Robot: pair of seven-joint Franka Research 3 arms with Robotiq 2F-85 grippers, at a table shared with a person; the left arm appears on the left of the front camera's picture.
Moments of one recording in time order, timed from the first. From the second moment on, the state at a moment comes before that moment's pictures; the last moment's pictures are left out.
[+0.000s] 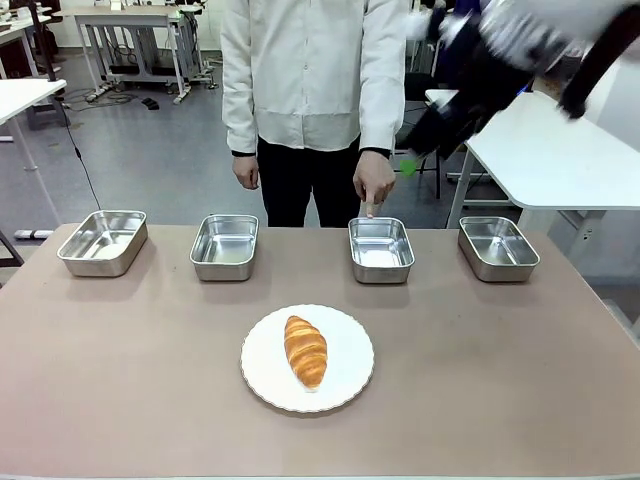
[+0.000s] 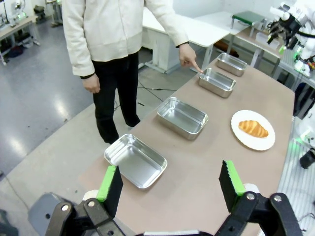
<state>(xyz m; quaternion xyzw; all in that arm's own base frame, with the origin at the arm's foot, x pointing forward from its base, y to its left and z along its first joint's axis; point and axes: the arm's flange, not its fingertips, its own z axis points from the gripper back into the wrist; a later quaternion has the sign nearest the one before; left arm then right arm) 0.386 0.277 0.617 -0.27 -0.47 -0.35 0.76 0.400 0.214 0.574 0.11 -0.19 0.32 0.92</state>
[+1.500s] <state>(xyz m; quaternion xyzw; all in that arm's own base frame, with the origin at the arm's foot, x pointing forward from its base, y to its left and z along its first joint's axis) 0.386 0.277 0.618 -0.27 -0.47 -0.35 0.76 0.378 0.347 0.434 0.06 -0.13 0.14 0.98</state>
